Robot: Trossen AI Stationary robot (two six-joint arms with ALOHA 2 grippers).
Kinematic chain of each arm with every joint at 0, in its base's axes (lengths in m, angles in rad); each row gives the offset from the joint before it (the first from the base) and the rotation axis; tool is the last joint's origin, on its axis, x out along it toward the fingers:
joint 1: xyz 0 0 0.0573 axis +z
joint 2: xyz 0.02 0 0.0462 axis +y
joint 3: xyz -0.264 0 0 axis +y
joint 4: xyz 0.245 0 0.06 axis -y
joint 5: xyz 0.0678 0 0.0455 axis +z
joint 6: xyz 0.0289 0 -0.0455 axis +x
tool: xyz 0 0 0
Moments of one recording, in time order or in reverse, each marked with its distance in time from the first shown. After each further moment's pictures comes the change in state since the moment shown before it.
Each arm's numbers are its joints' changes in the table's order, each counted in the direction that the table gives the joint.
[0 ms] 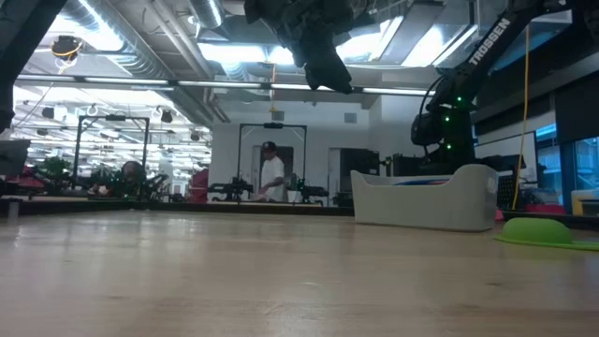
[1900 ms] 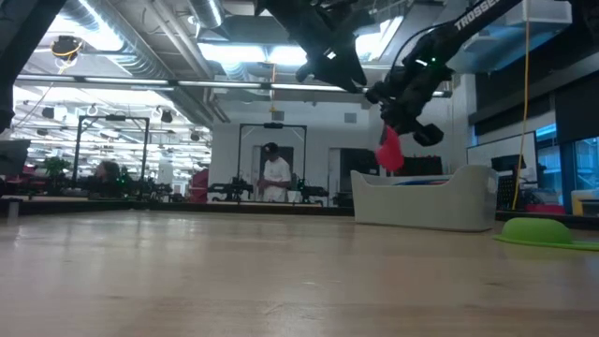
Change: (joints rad) left arm -0.015 0.000 0.000 0.256 0.498 -0.418; right arm 0.125 0.000 -0.394 -0.105 0.719 0.318
